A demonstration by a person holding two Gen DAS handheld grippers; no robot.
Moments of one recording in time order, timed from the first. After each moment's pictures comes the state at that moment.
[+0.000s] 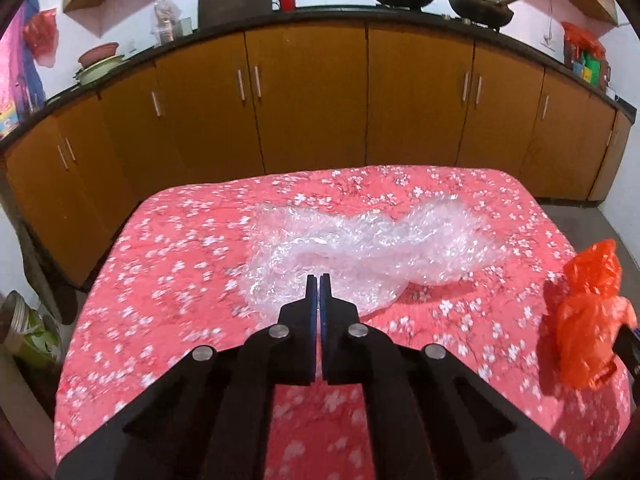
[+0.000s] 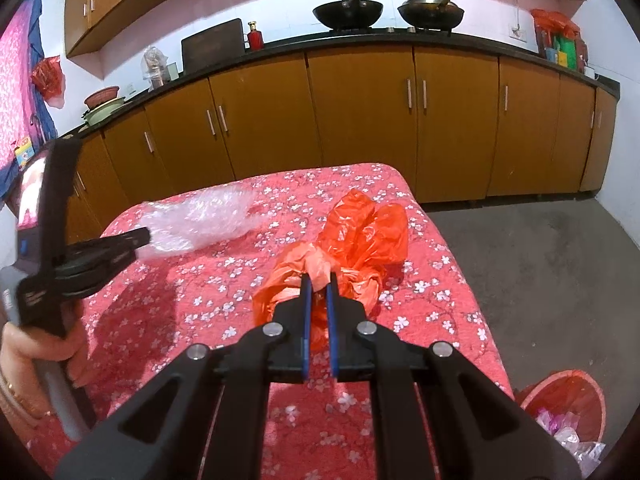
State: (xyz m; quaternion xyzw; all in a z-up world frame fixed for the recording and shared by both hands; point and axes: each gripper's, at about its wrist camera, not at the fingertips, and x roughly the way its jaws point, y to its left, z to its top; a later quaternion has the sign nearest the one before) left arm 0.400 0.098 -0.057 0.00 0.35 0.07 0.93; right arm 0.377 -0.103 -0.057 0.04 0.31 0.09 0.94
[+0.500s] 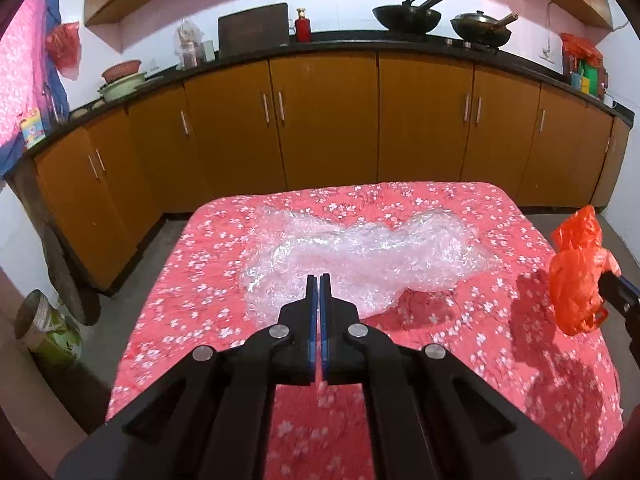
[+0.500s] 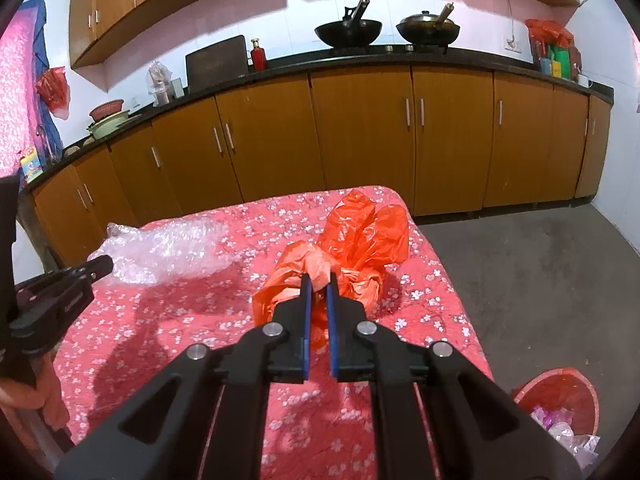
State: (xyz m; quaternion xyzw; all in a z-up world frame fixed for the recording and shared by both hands) left arm 0.323 0.104 -0.011 0.01 0.32 0.09 0.94; right arm 0.341 -0.100 -0.016 0.04 0.29 0.09 0.95
